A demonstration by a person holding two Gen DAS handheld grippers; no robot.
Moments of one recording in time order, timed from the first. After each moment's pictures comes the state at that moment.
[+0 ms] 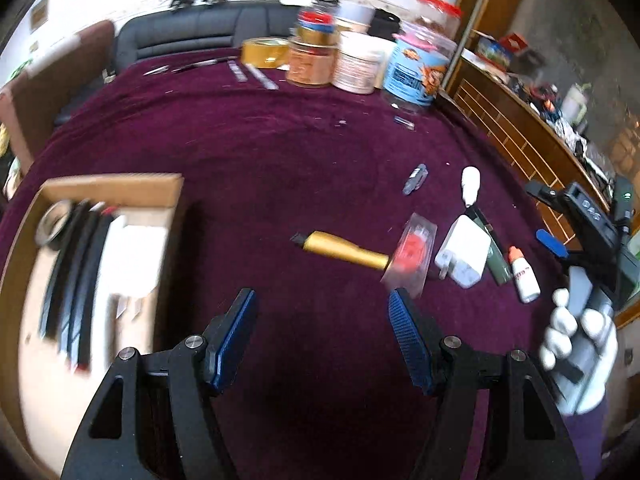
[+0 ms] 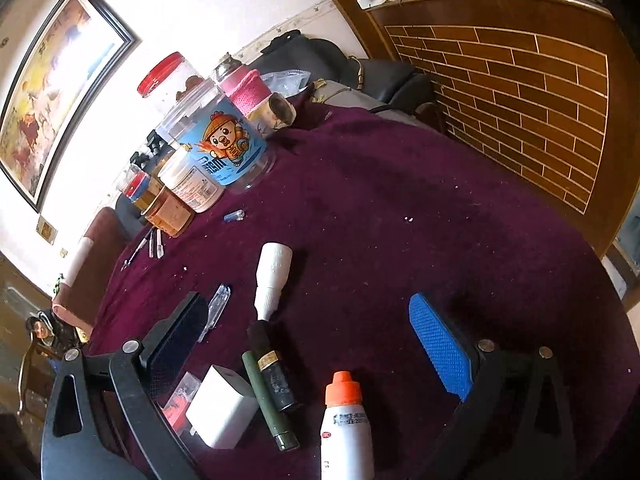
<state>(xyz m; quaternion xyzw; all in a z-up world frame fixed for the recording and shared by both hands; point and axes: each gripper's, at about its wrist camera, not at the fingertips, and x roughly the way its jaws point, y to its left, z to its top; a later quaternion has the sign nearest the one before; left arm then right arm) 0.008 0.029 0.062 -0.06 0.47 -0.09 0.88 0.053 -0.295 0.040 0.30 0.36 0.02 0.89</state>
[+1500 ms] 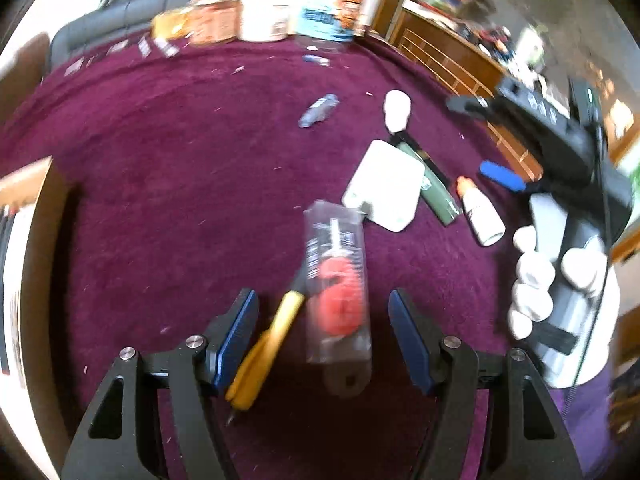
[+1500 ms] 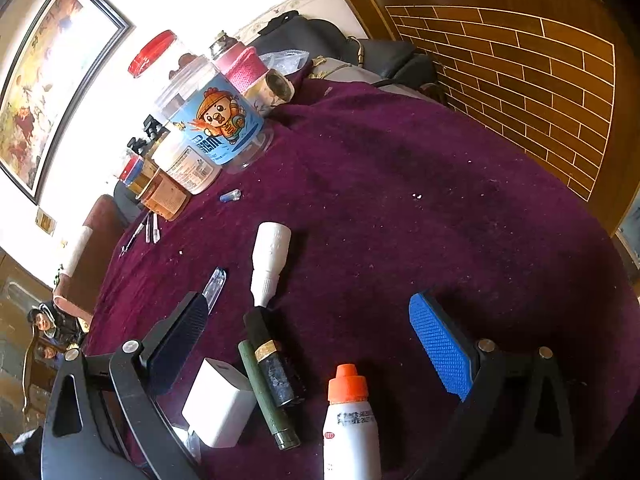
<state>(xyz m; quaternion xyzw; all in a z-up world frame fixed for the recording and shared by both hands) -0.011 -0.052 0.035 0.01 0.50 -0.18 0.85 0.060 -0.290 0.030 0.29 0.39 0.02 0.87</state>
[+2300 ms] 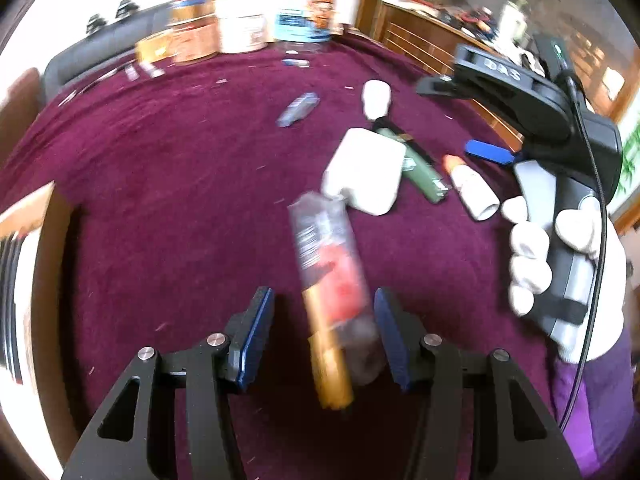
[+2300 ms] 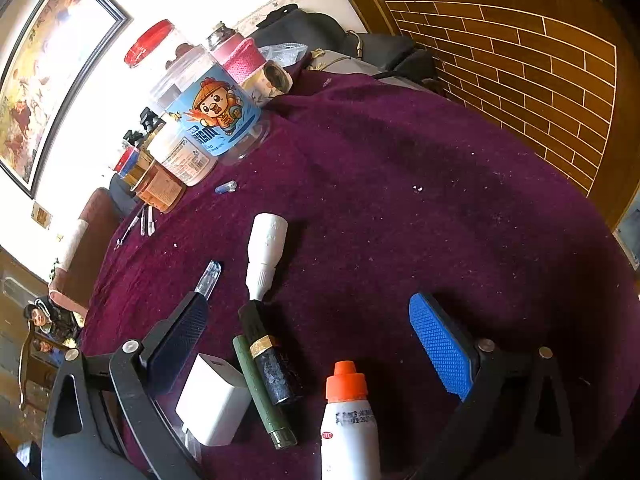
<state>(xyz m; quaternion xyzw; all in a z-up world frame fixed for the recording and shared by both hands) -0.025 -0.067 0.035 0.04 0.49 -0.19 0.85 0.061 -0.287 0.028 0.29 0.40 0.02 0.87</state>
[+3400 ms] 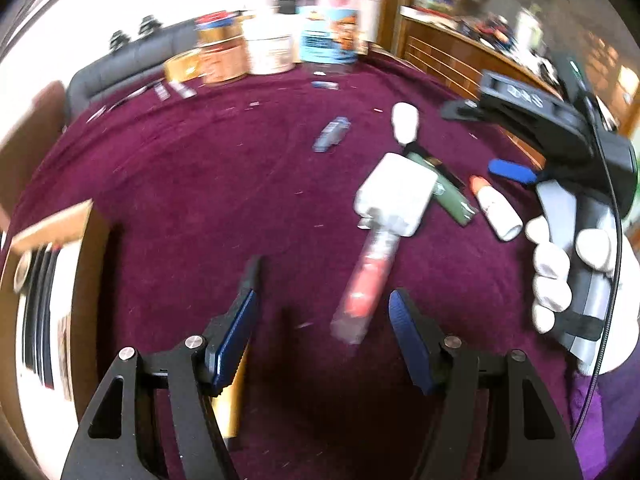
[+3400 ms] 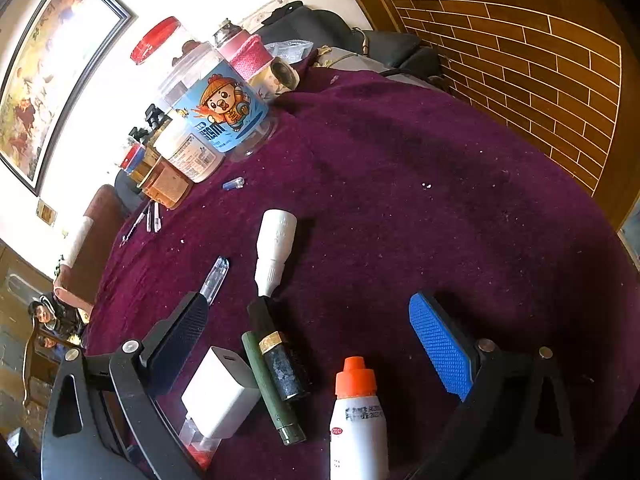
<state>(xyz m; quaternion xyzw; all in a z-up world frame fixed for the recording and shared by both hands) -0.031 -0.061 0.048 0.07 0.46 -0.15 0.87 0.062 -0.285 0.028 0.29 0.40 0.03 0.87</state>
